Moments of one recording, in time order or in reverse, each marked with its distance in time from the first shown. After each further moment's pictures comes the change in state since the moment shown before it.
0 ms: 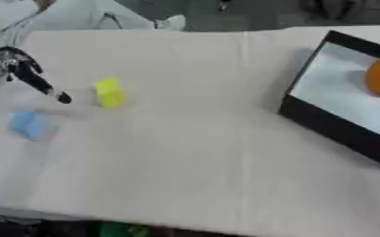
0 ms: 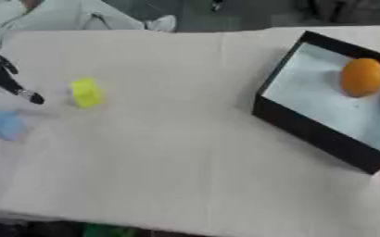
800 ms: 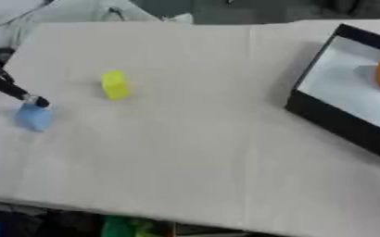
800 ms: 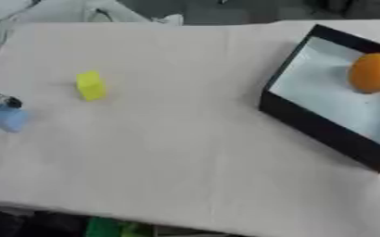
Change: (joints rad) left arm 0.101 0.065 0.044 -0.012 0.112 0.054 0.054; right arm 0.018 0.001 -0.019 0.004 -0.003 -0.005 -0.006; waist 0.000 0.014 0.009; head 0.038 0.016
